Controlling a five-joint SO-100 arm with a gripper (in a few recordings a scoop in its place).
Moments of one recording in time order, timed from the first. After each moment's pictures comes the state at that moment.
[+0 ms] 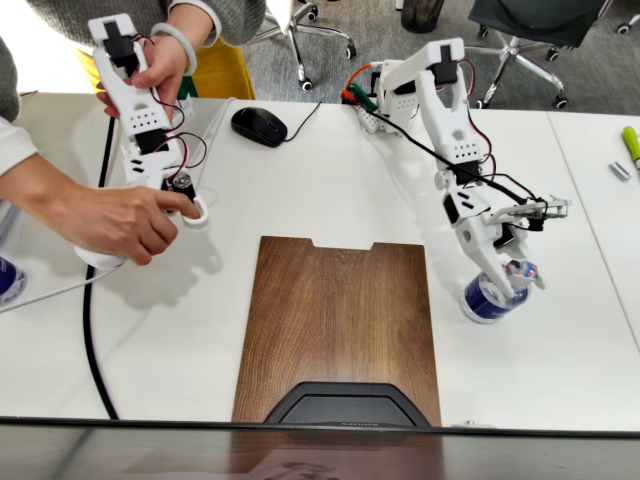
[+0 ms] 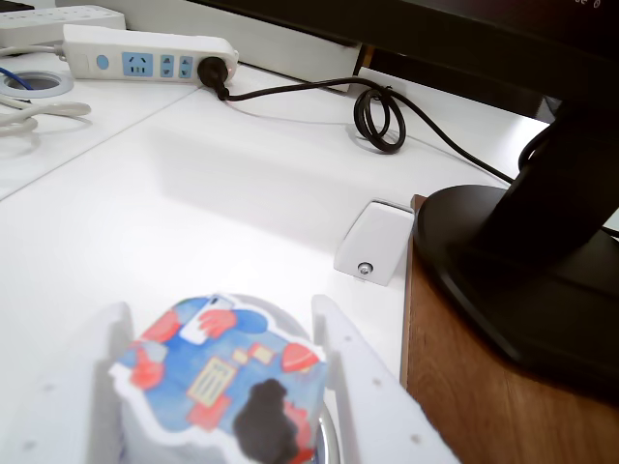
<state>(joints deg) -23.9 50.9 76.6 -21.6 -102.5</state>
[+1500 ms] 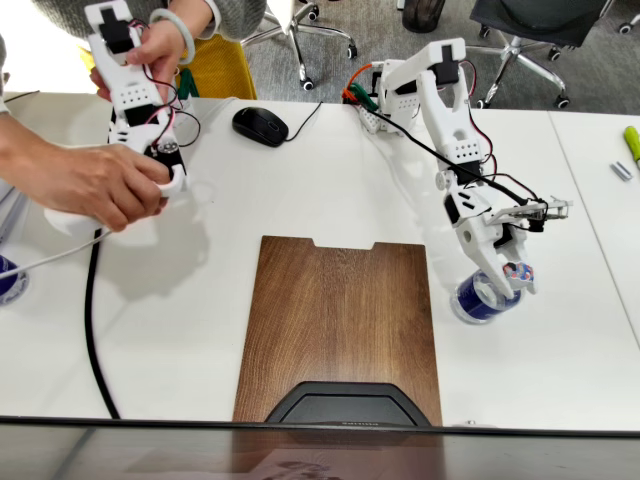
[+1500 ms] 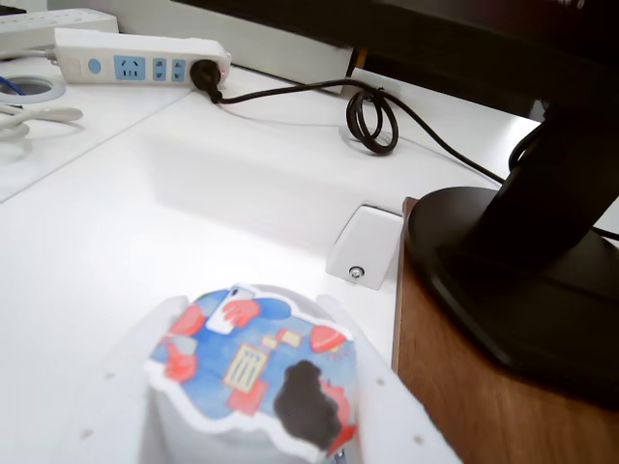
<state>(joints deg) -23.6 53.4 76.5 -21.7 -102.1</state>
